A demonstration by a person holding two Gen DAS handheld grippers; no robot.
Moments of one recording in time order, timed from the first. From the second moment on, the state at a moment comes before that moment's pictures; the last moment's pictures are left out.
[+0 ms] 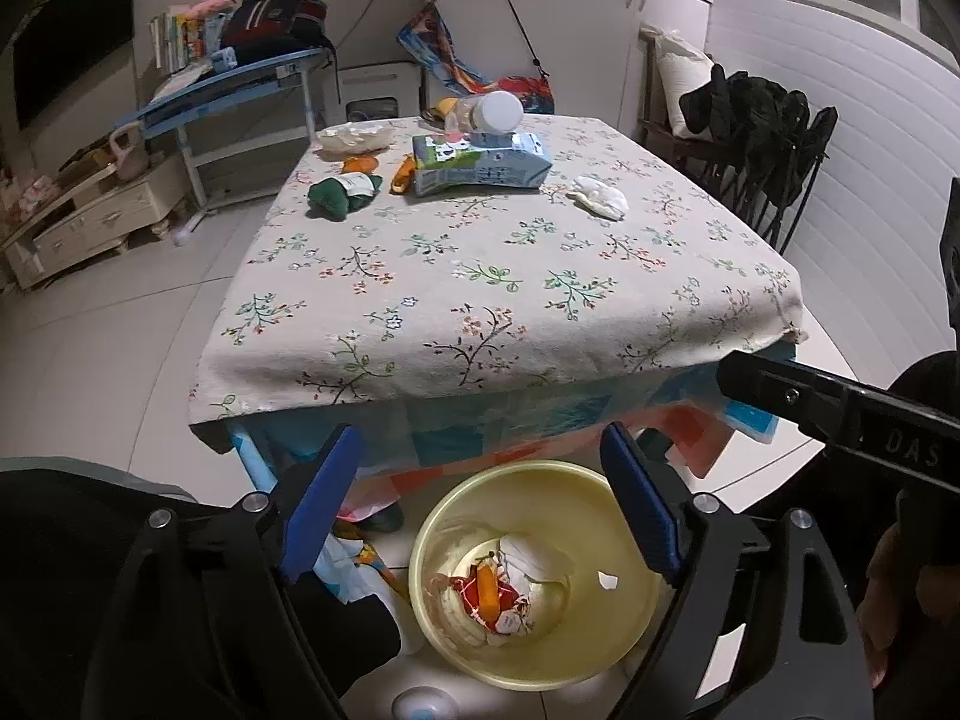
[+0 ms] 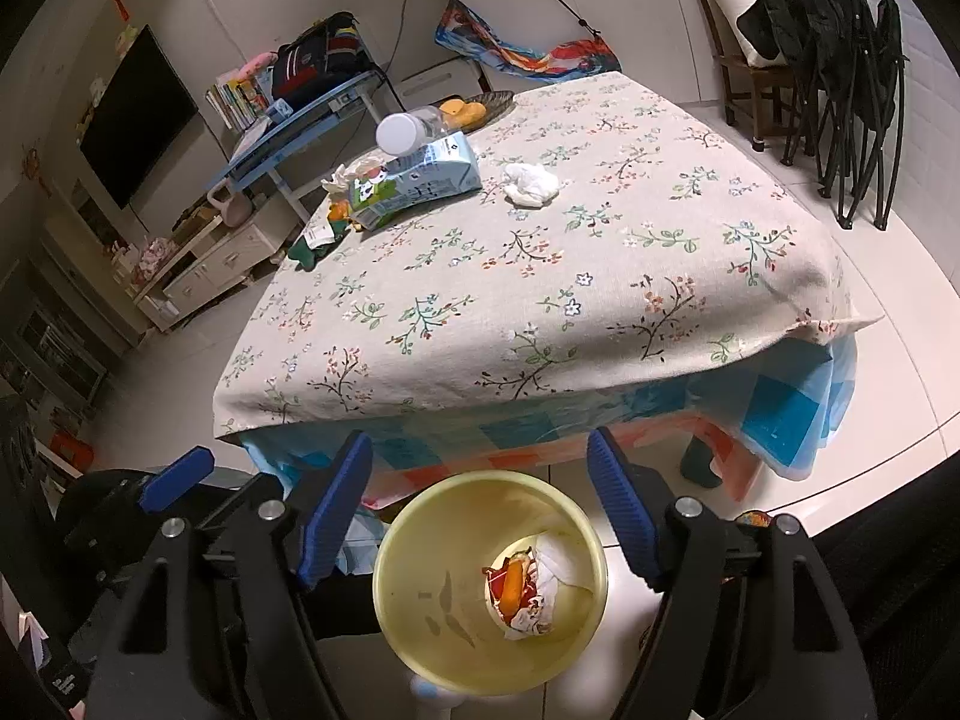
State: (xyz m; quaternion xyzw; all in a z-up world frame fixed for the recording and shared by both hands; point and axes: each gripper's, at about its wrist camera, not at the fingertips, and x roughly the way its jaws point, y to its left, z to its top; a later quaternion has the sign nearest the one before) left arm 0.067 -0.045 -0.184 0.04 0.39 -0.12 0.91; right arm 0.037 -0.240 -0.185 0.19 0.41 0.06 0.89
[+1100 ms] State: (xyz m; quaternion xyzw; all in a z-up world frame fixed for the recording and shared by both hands) left arm 0.069 -0.044 -0.186 0.04 0.39 -0.11 0.91; right arm 0.039 -0.239 -0.180 0.18 0.40 0.06 0.90
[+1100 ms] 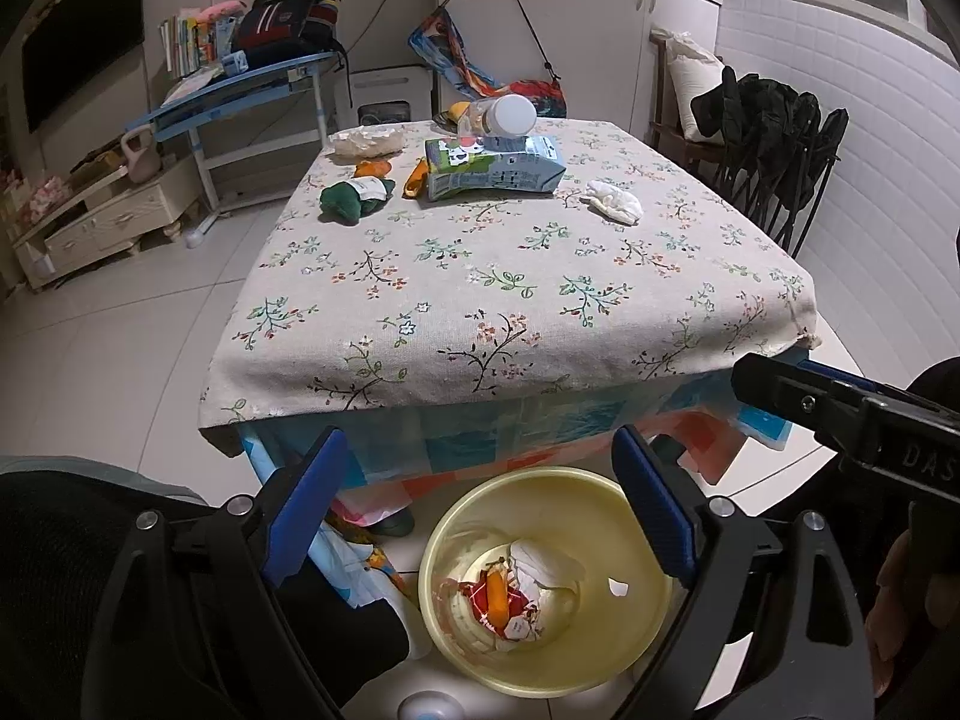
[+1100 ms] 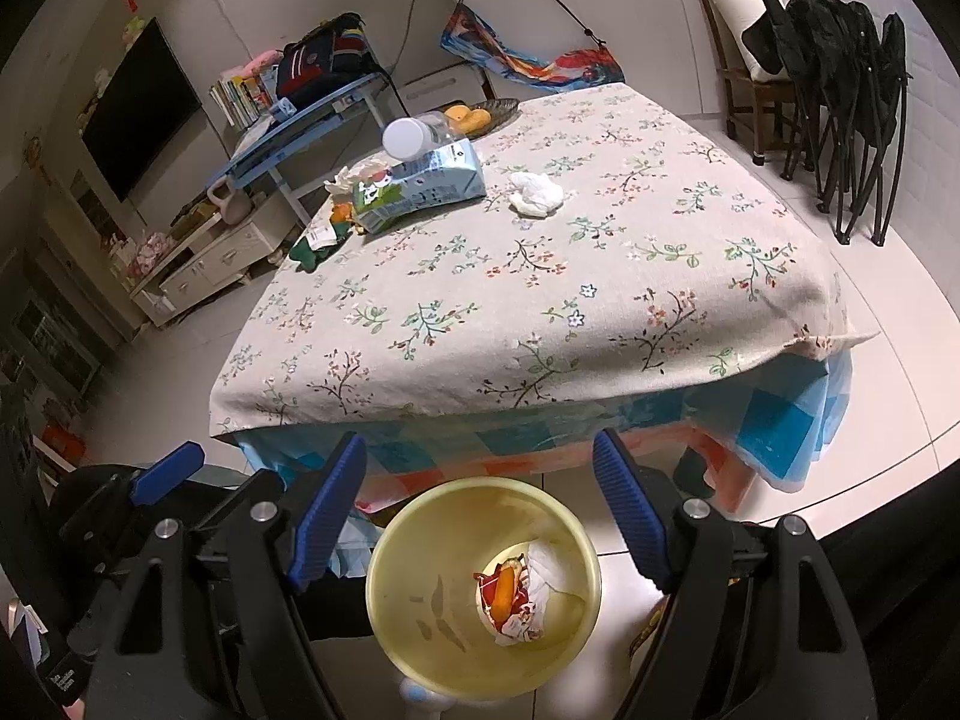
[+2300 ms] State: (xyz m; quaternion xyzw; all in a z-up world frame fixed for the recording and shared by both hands) left arm 0.262 0.014 -0.154 -0.01 0.39 -0.03 0.92; right arm 0.164 -0.247 -0.157 0.09 0.41 0.08 0.91
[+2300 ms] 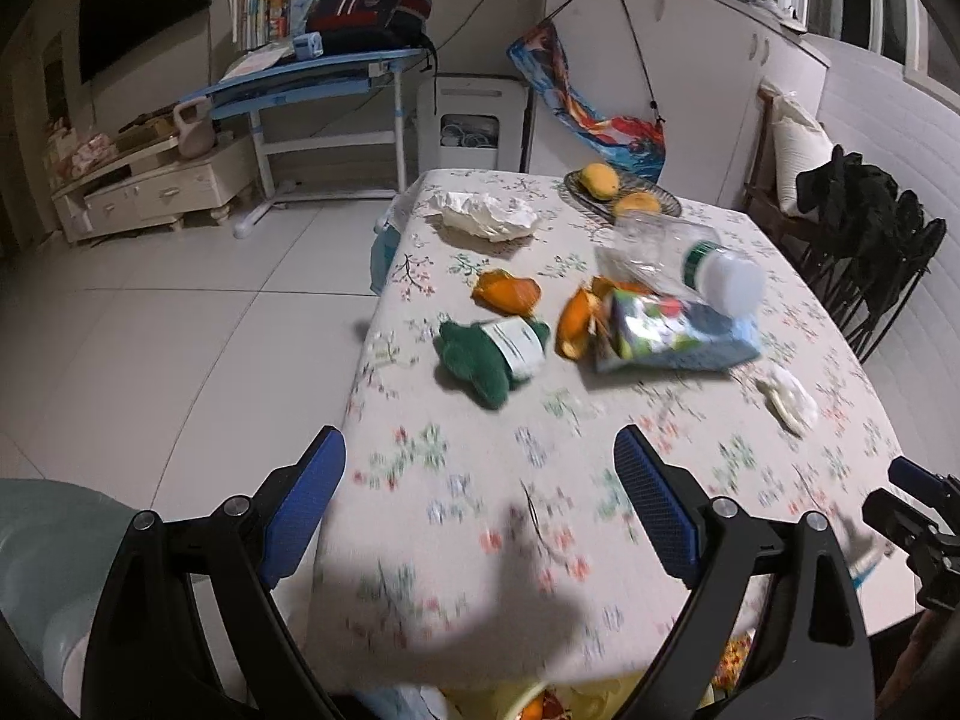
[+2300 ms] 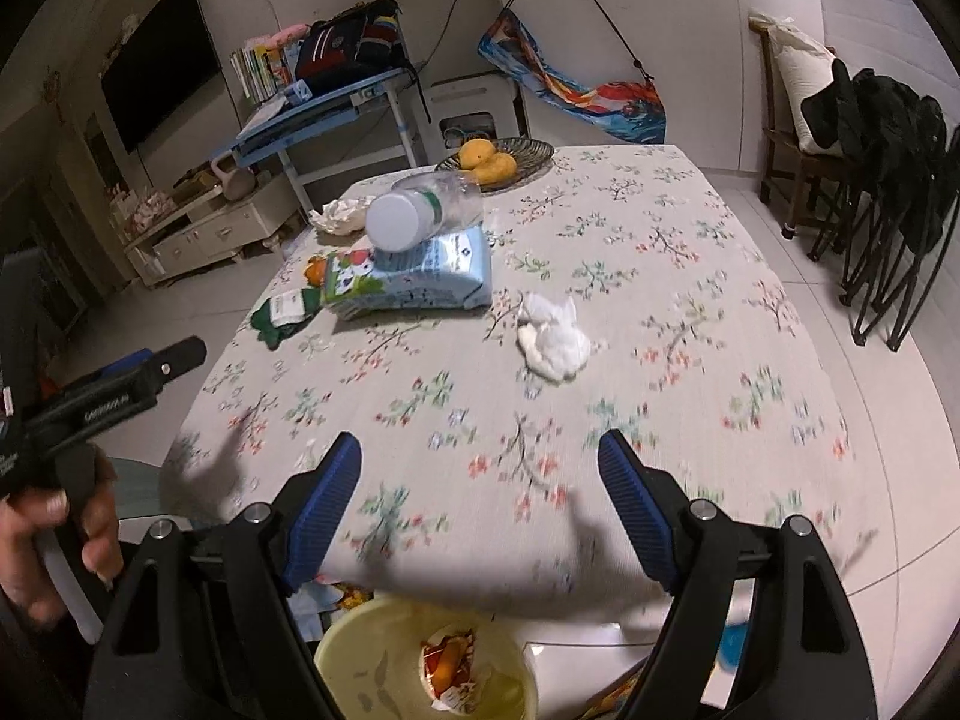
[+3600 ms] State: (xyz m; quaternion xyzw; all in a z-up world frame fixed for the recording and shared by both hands) left arm 0.372 -0.007 -0.204 0.07 0.46 -0.11 0.88; right arm 0.236 -0.255 -0.192 0.08 0.45 0.06 0.89
